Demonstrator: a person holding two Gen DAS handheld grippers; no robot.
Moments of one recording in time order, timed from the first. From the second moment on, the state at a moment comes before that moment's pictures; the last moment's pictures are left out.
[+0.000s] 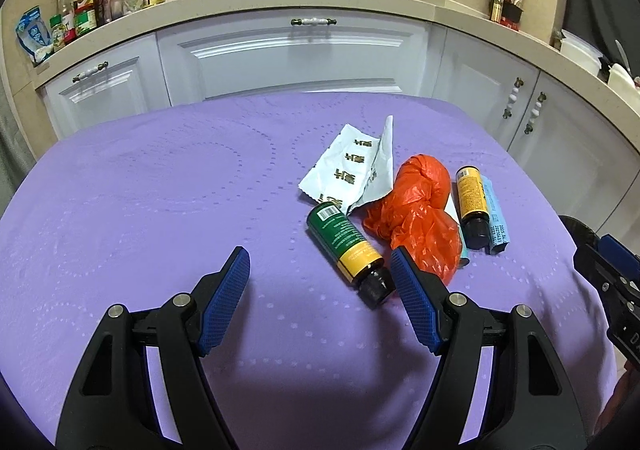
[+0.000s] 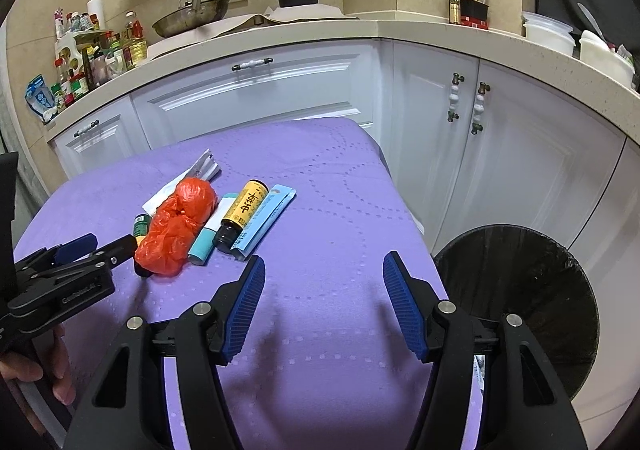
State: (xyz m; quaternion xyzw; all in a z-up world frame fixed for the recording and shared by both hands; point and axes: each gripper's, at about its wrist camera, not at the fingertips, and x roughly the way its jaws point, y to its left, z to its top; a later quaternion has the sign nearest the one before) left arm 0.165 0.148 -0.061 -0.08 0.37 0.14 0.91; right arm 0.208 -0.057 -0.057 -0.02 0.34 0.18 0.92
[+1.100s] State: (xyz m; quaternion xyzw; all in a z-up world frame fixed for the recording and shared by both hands) left arm 0.167 0.160 -0.072 -0.10 0.40 0.11 0.91; right arm 0.201 -0.031 -0.058 -0.04 0.34 0.20 0.92
